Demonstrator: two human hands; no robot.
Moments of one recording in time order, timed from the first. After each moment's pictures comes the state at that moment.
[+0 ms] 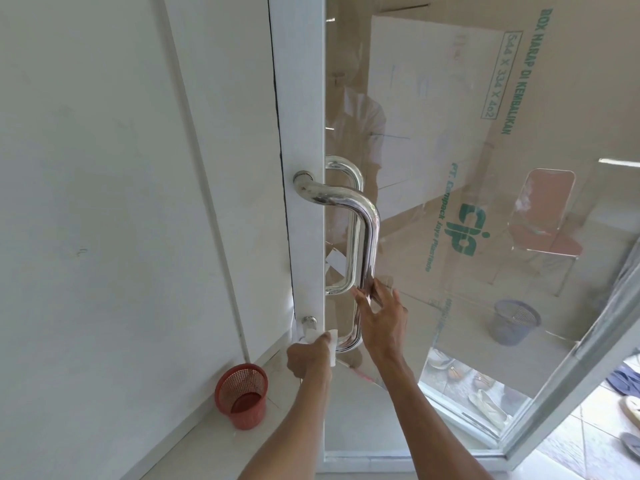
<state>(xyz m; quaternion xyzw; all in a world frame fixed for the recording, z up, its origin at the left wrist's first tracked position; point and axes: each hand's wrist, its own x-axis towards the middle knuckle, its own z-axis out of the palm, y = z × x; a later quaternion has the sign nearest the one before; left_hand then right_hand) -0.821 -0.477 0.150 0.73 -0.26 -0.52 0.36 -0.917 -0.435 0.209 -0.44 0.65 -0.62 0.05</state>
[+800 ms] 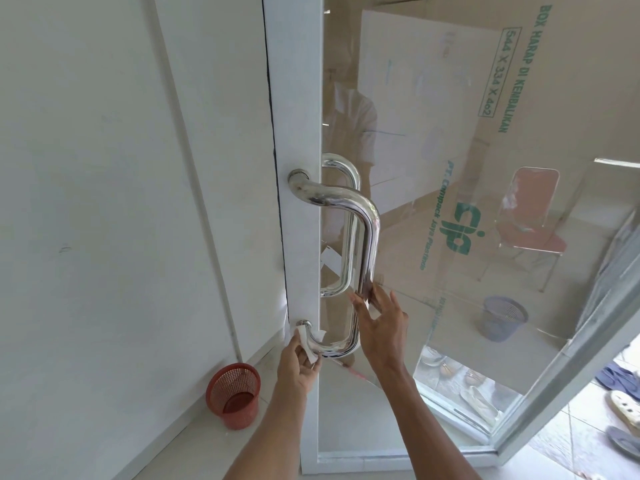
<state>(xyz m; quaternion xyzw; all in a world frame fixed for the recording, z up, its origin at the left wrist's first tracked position) -0.795 -0.498 0.118 0.42 -0.02 -0.78 0.45 -0.917 -0.428 0.208 -0.45 0.65 -0.62 0.05</state>
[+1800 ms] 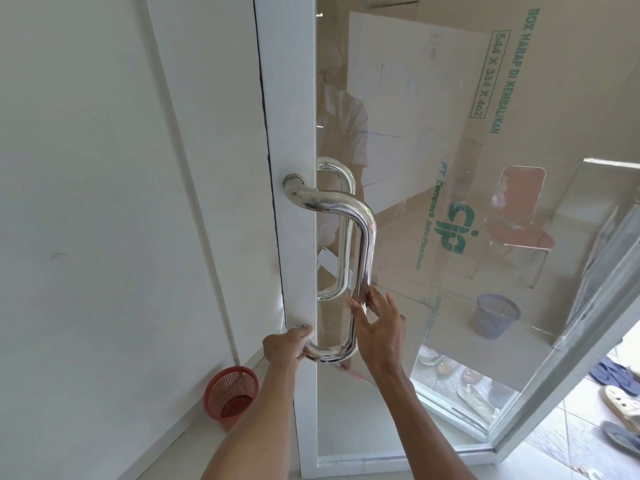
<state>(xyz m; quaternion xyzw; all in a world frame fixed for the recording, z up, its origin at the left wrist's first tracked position) -0.794 -0.522 0.147 0.64 -0.26 -0.61 0.39 -0.918 -0.423 0.205 -0.45 0.67 -0.59 0.04</state>
